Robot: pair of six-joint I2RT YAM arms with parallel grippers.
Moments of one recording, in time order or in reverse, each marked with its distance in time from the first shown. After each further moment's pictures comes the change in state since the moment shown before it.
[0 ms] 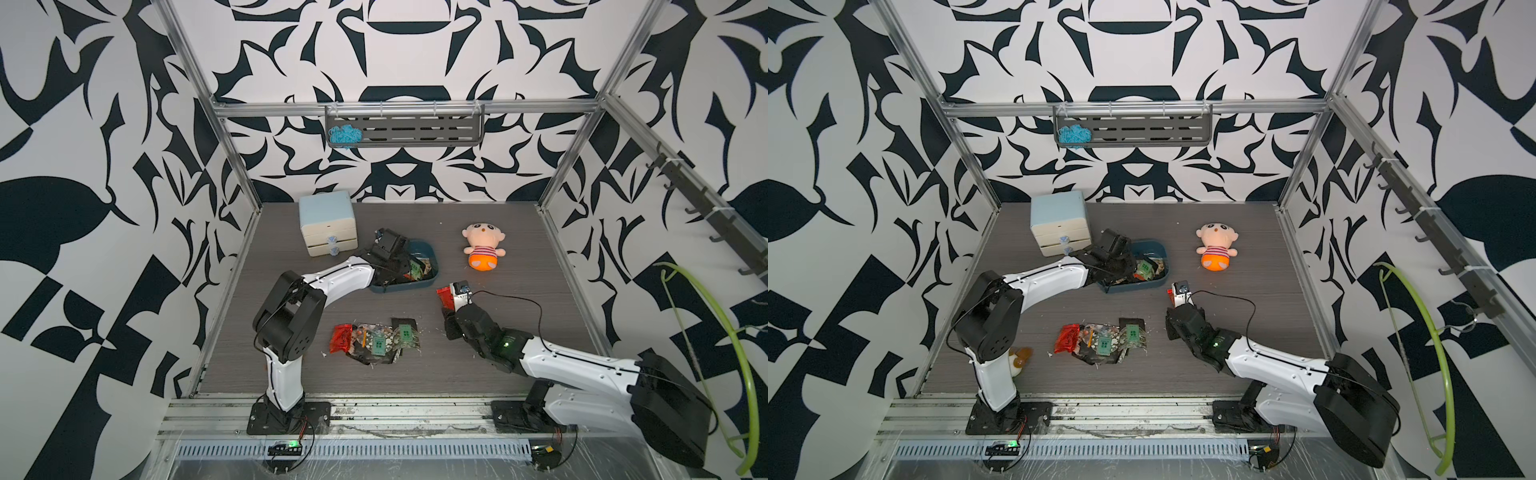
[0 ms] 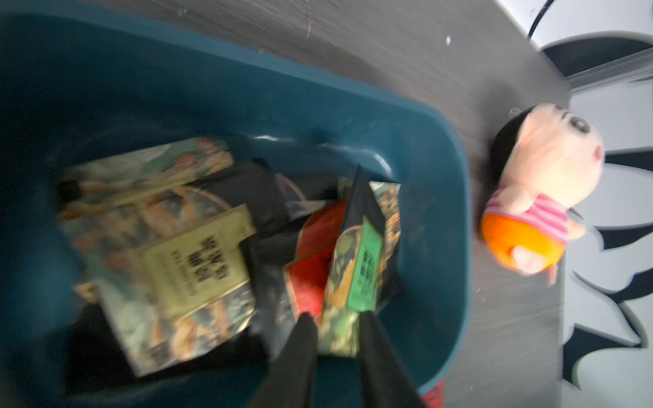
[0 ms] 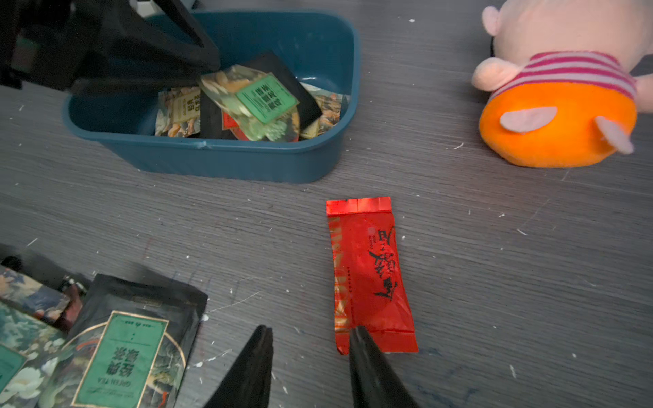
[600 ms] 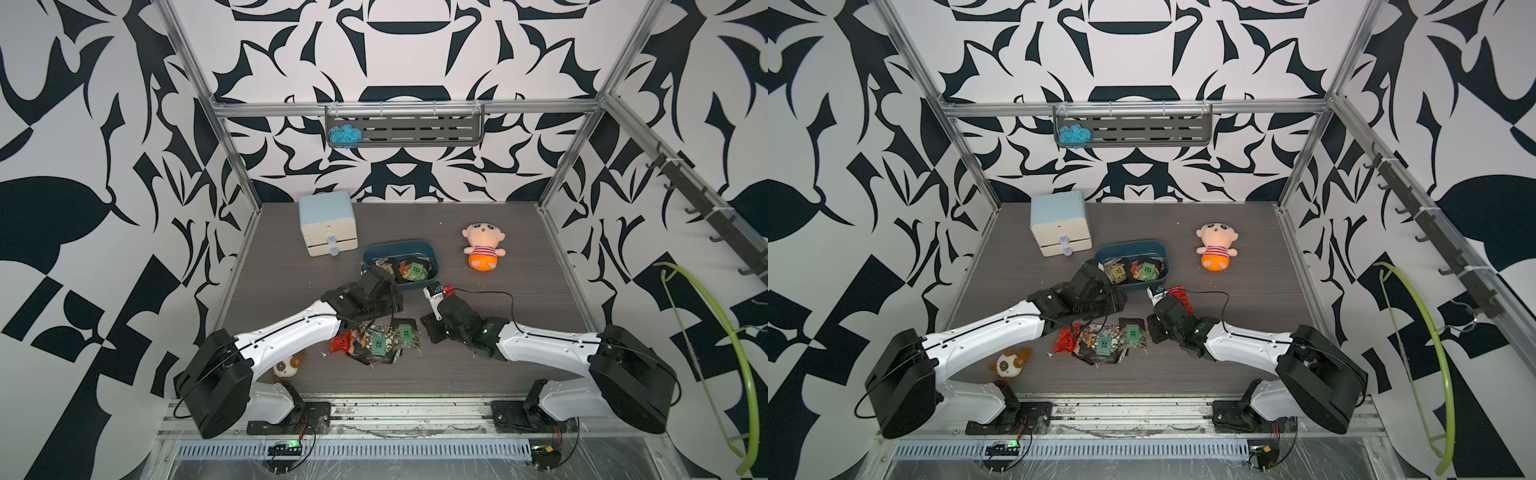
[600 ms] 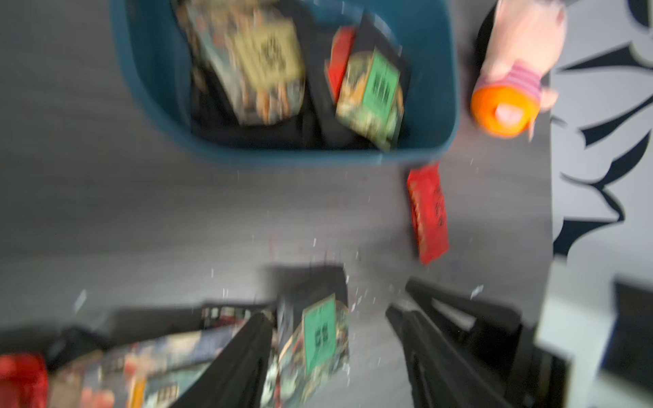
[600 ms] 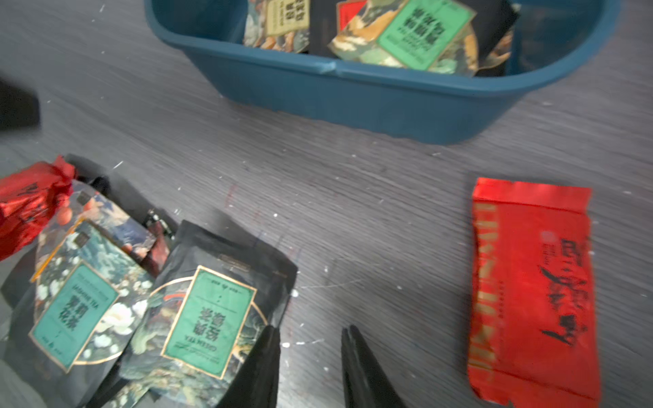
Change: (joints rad) left arm -0.188 -0.509 -0.445 -0.077 -0.027 -0.058; right arm 0.005 0.225 0.128 0.000 -0.297 -0.039
